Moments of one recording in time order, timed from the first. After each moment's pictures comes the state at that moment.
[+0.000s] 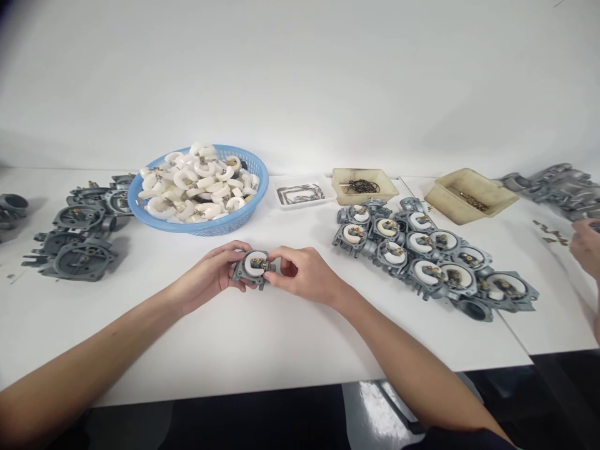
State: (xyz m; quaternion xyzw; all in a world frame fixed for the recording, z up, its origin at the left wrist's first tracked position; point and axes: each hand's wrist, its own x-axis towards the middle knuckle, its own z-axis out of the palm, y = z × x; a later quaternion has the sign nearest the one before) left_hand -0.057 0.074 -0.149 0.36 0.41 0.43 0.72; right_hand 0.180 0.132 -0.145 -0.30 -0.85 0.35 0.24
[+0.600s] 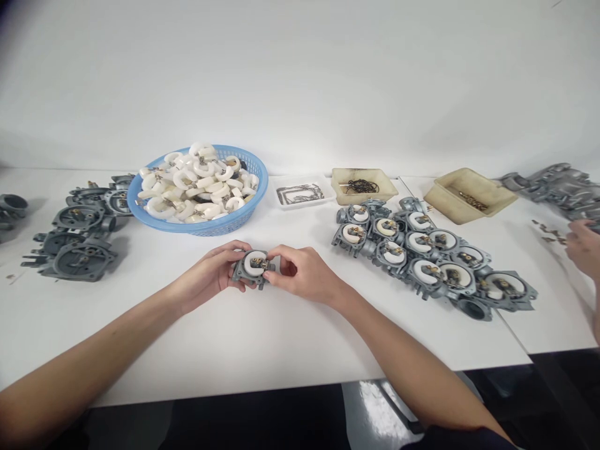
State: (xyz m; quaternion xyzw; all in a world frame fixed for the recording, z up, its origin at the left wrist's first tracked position) left_hand -0.057 0.074 -0.148 0.36 0.41 0.43 0.72; right_hand 0.180 0.131 -0.142 -0.32 -0.84 0.38 0.22
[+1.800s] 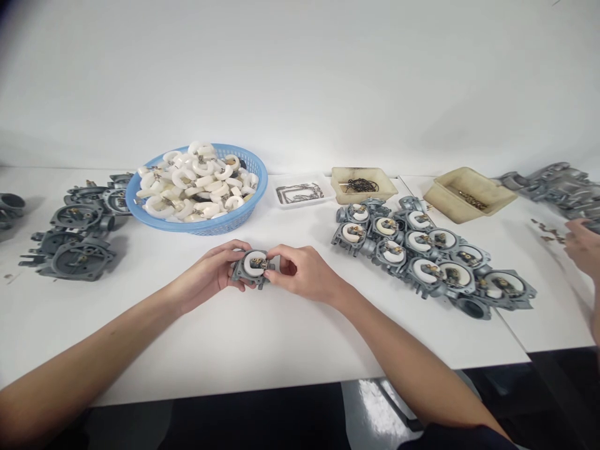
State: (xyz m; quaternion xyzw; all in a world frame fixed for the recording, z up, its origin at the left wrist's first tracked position) left_hand -0.057 0.073 -0.149 0.35 0.41 0.43 0.72; right_hand 0.180 0.131 -0.138 -0.31 -0.85 0.37 0.21
